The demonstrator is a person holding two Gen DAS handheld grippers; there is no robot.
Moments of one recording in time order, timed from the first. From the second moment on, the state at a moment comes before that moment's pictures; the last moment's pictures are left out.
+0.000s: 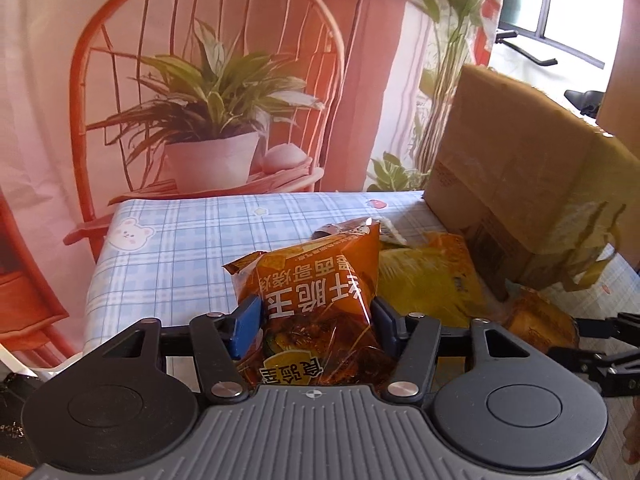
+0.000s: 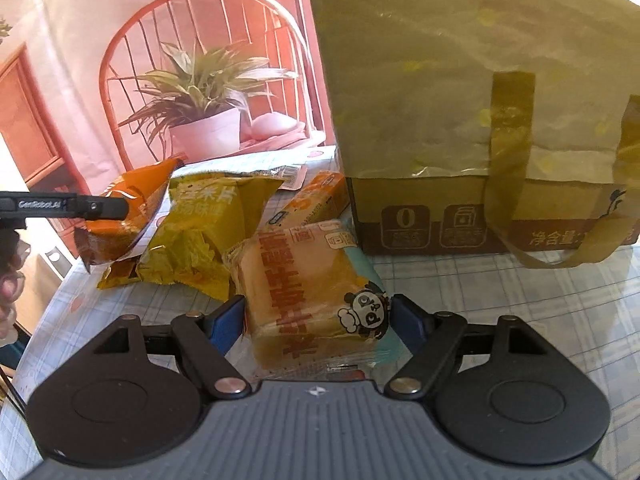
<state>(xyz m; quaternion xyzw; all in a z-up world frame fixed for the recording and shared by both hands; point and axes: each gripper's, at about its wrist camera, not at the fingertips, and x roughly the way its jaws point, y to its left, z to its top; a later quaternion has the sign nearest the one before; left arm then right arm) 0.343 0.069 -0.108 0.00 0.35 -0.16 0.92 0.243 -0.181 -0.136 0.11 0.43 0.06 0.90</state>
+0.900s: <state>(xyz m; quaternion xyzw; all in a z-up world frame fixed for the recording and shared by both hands) 0.231 0.003 -0.109 -0.06 0.36 -0.19 0.91 0.197 -0.218 -0.137 0.10 0.44 0.04 0.89</state>
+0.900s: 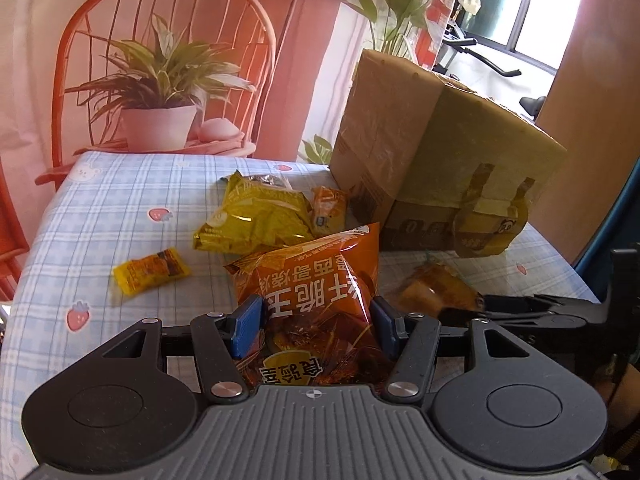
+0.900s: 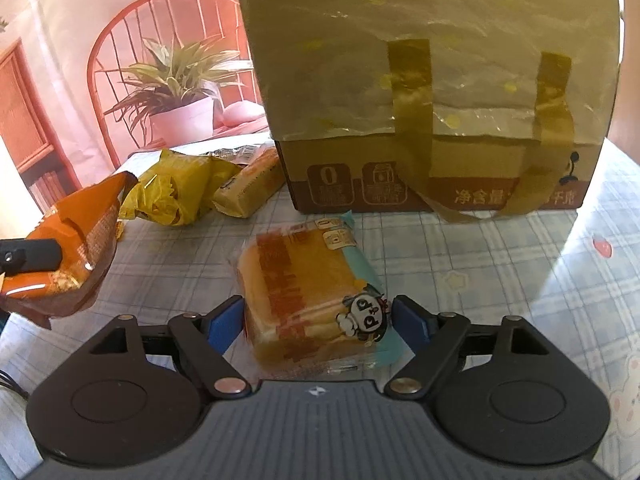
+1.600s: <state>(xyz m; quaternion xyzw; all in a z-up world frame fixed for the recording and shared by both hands) 0.215 0.005 -0.114 -0.11 0.36 -0.15 0.91 0.216 -0.207 -0.156 0.01 0.44 0.09 0.89</state>
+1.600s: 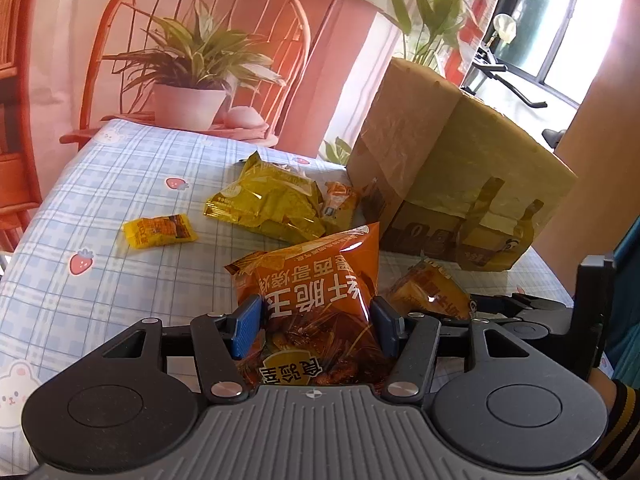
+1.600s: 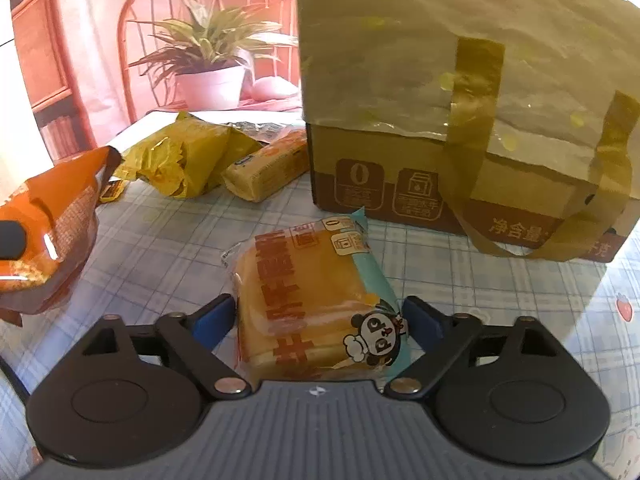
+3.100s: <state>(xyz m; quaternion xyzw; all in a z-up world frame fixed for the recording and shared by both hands) 0.373 -0.183 0.060 -0.01 0.24 -0.31 0.92 0.320 -0.383 0.024 0.12 0.23 0.00 0.97</state>
